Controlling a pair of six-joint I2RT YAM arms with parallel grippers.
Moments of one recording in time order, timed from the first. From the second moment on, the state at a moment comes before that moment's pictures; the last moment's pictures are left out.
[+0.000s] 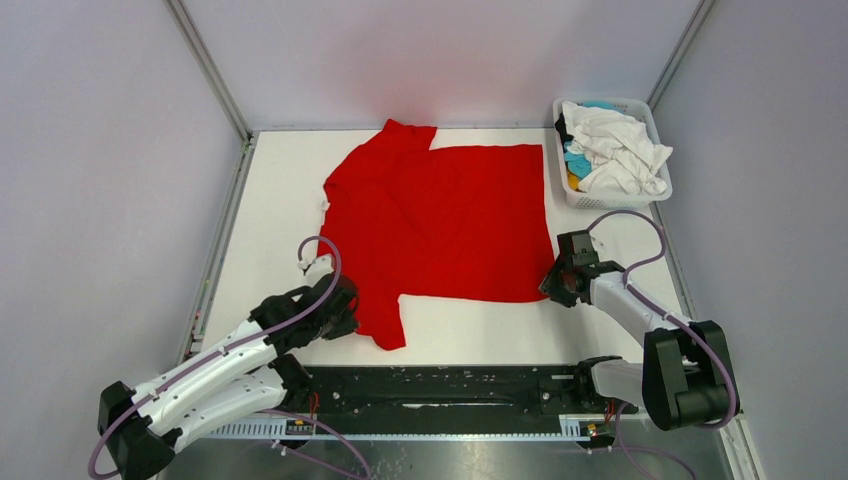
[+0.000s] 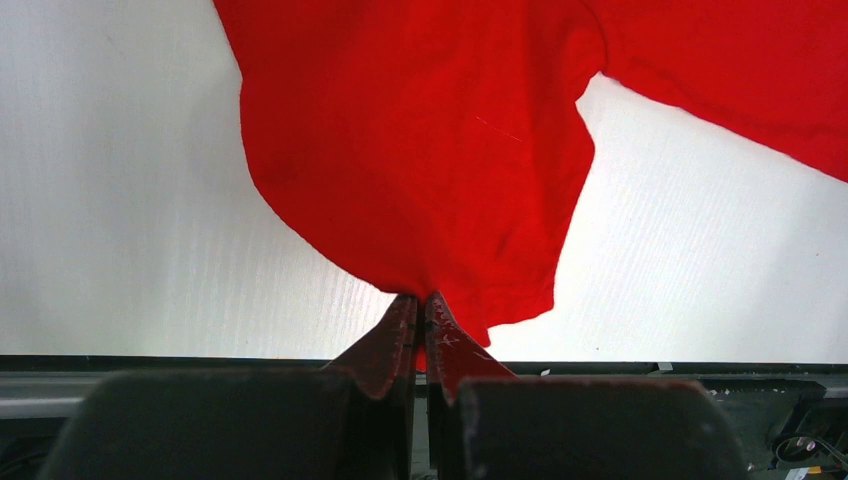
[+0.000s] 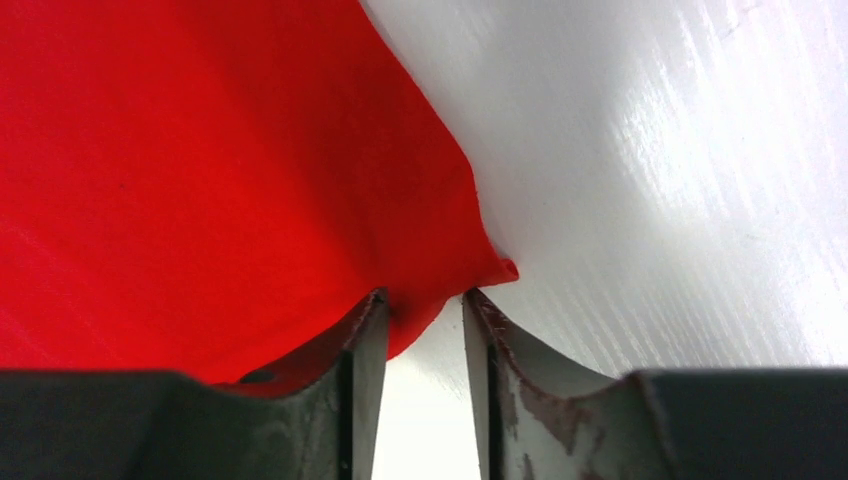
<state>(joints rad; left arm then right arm) -0.82 0.75 0.57 -0.87 -0.29 -1.04 0.18 1.22 0.53 -0.44 0.10 0.75</state>
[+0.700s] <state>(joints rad) -0.84 0.67 0.56 -1.07 -0.21 -1.17 0.18 0.92 0.50 -0.76 0.08 0.73</state>
